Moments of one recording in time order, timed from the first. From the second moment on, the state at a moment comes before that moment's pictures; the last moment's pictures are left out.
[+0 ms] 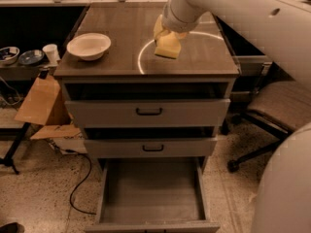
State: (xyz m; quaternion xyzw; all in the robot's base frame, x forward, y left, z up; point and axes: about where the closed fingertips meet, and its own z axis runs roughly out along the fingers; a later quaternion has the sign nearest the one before) arm 0.752 -0.053 0.915 -0.05 0.93 0.10 0.34
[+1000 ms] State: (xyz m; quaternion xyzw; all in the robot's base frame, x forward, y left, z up) arm 0.661 -0.116 0.888 -0.15 0.89 0.35 0.25
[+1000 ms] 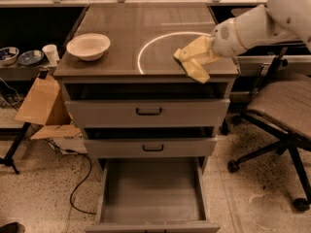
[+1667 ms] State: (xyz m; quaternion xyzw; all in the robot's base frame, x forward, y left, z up) arm 0.597 -0.187 0.878 -0.28 0.84 0.38 0.26
